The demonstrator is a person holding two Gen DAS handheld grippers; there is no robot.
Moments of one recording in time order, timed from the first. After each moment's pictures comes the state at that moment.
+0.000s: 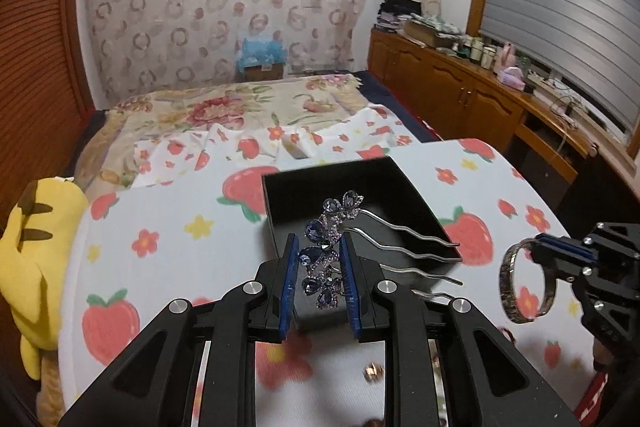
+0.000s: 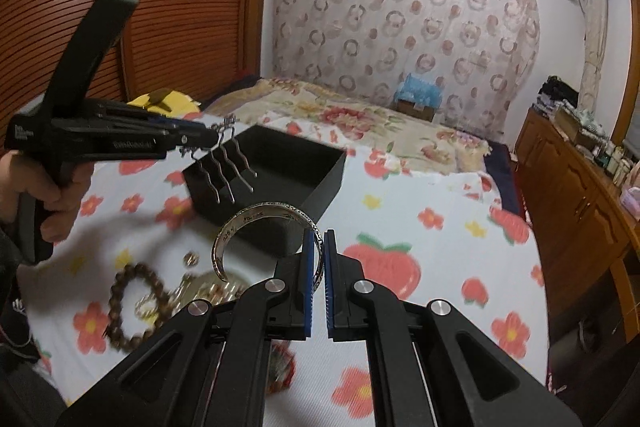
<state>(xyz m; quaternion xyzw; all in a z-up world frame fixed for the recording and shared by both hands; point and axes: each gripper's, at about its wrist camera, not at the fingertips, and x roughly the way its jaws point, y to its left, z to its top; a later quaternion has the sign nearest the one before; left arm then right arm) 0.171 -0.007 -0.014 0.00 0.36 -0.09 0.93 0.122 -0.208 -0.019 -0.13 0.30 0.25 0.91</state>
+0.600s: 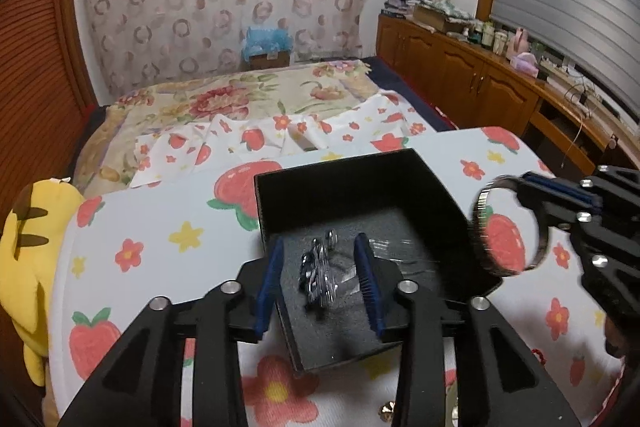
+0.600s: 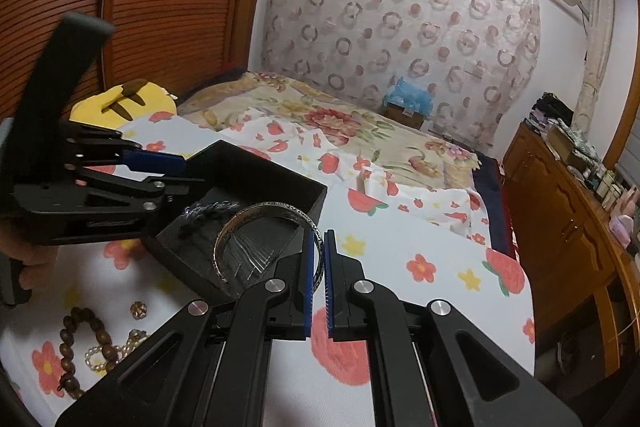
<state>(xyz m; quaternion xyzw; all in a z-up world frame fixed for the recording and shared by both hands) 0.196 -0.016 -0.035 0.01 0.38 -0.08 0.92 0.185 -0.178 -0.027 -0.18 0.29 0.23 0.91</state>
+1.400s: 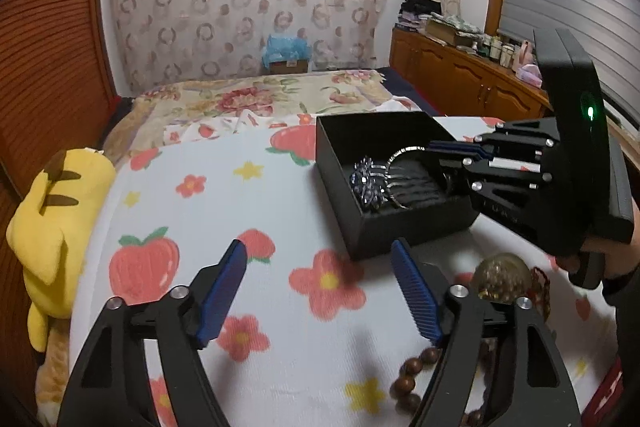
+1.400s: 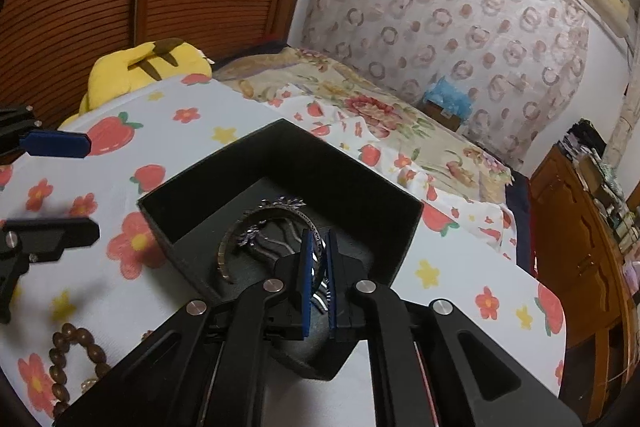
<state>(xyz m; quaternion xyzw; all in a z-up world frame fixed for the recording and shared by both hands) 0.107 0.025 -0.044 0.00 0.36 -0.05 0.93 0.194 -0.110 -0.058 -0.24 0.31 0.28 0.87</state>
